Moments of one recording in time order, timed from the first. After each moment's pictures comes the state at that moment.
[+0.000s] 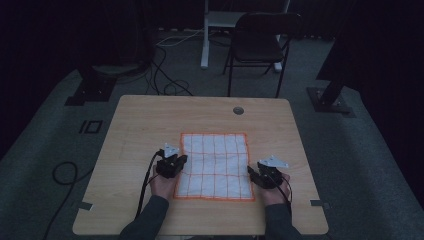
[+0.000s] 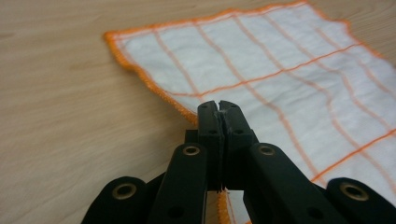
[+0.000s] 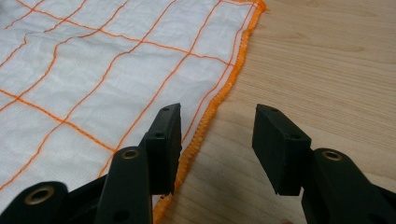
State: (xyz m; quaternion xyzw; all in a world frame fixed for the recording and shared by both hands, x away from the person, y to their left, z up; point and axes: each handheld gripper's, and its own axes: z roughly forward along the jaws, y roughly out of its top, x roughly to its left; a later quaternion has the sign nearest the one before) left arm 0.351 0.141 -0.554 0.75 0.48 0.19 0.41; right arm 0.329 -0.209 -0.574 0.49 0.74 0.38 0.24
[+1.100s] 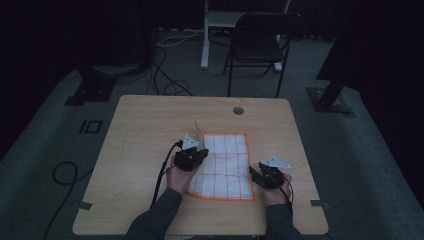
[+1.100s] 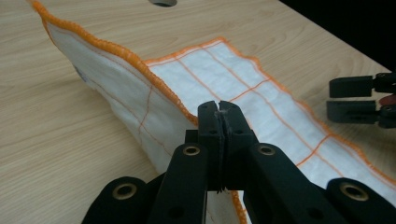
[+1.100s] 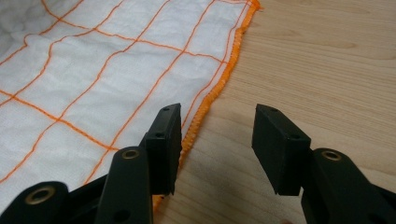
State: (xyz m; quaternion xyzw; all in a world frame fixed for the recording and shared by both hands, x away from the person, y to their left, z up) left arm 0.360 0.085 -0.519 0.78 0.41 0.15 0.45; right arm 0.328 -0.214 -0.575 0.49 0.74 0.39 0.24
